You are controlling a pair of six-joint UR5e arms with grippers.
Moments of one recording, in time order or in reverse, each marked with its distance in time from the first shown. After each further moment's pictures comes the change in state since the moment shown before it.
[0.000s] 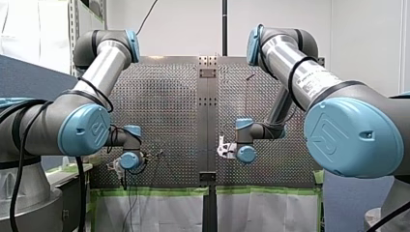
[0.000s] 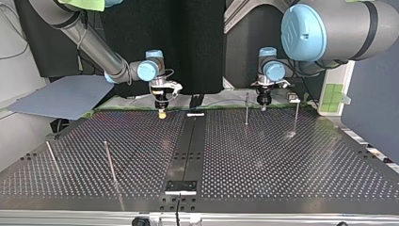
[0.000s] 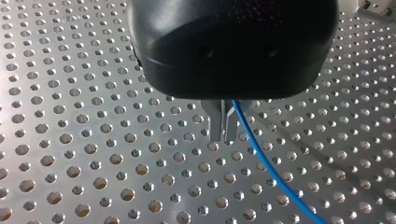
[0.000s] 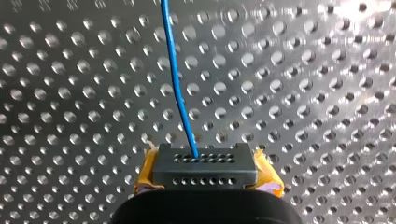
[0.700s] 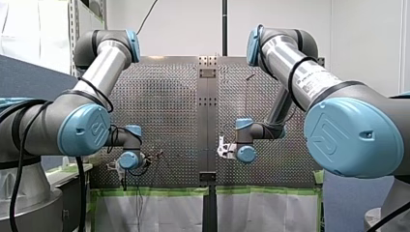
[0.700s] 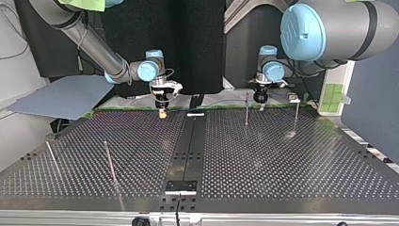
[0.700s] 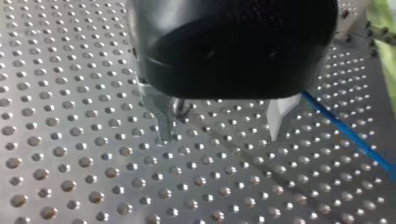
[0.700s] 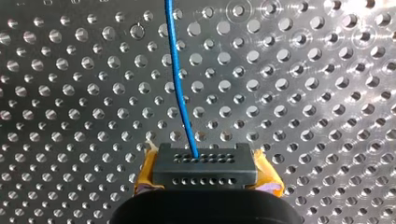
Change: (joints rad) left arm -0.005 0.000 0.000 -0.074 0.067 0.058; right arm 0.001 0.003 -0.003 0.012 -0.003 -0.005
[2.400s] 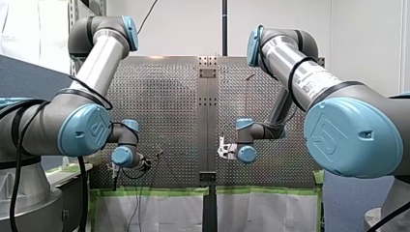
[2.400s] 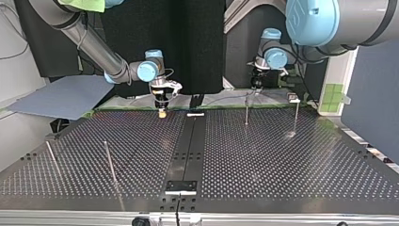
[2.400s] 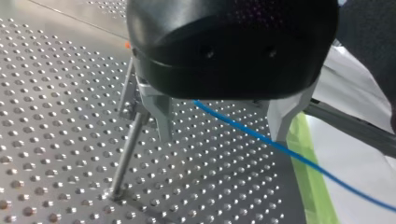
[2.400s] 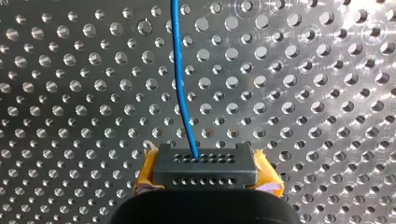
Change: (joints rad) left arm -0.006 0.121 -0.184 -0.059 0.073 0.209; right arm -0.004 0.002 -0.002 0.012 -0.003 0.002
